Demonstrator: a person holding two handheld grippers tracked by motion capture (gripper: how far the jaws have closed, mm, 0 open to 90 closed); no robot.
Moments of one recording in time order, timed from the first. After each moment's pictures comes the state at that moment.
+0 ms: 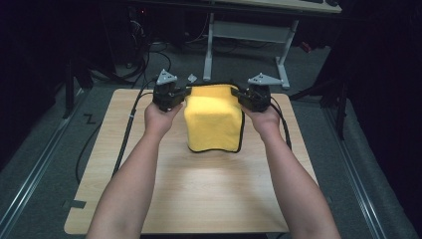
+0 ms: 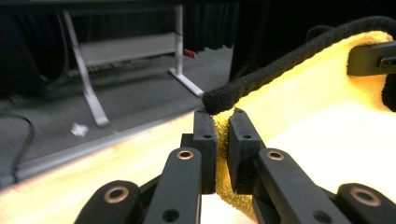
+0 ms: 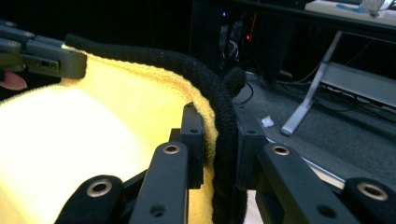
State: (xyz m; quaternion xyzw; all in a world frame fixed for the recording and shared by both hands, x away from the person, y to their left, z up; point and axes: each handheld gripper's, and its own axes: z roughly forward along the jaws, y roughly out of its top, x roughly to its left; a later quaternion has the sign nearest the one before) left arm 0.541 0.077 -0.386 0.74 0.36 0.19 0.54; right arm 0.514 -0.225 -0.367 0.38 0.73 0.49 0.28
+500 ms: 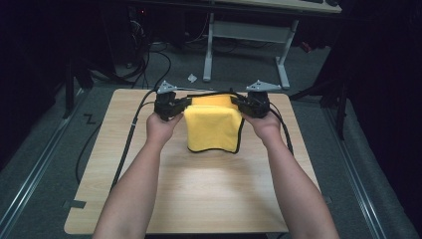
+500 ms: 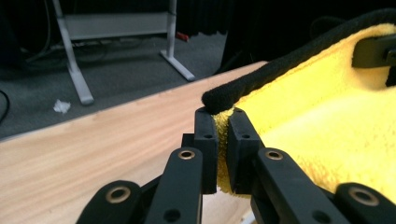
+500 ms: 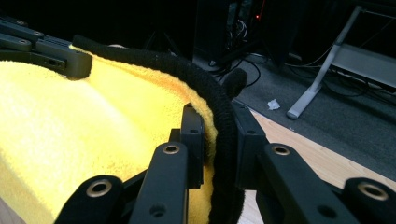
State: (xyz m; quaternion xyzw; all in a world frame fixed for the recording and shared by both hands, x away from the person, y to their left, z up) left arm 0.538 0.077 -0.415 0.75 0.37 0.16 0.53; right arm 0.513 -0.228 -0.385 0.38 0.76 0.46 0.26
